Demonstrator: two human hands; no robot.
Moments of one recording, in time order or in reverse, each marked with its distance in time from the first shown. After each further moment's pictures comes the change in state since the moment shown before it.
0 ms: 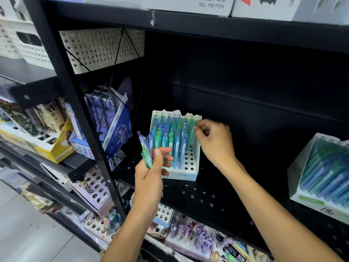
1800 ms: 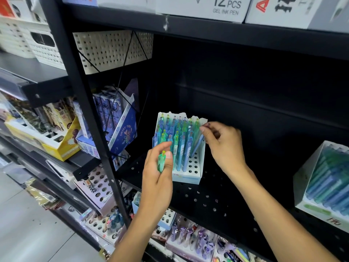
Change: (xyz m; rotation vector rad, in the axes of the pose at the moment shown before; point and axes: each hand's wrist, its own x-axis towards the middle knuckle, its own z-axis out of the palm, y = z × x) left_hand -0.005 0.003 0.001 0.263 -0.025 0.157; right_hand -0.001 0.002 -0.009 0.091 0.000 -0.067
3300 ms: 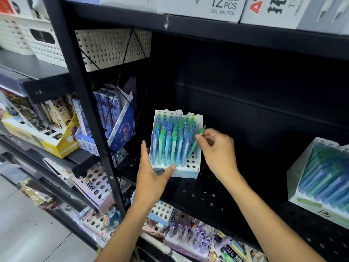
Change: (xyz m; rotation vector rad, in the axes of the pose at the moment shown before) left_hand 0.016 -0.053 -0.008 0.162 -0.054 -0.150; right_hand -0.026 0.002 0.009 0.045 0.002 0.092
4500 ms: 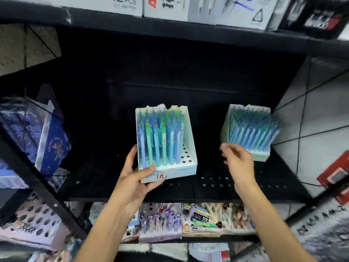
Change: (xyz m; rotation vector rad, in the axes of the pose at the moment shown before) left_hand -0.019 0.029 0.023 -0.784 -0.593 -0.351; right_hand -0.113 0.054 -0.115 0.270 0.559 0.610
